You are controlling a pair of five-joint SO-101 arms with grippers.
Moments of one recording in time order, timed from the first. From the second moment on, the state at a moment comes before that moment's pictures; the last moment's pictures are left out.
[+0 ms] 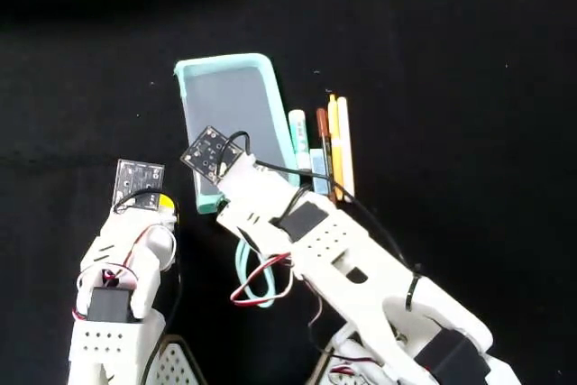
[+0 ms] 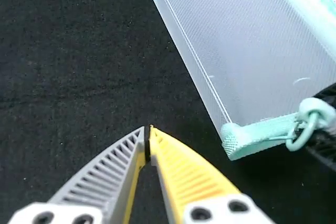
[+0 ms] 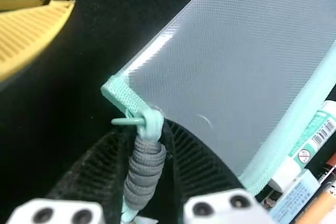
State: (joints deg) left arm -2.0 -98.0 96.7 46.5 -6.5; right arm -39.8 -26.7 57.4 30.7 15.6
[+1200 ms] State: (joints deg) left arm 3.4 -98.0 96.7 48.9 -1.5; right arm -39.8 -26.7 57.4 30.7 15.6
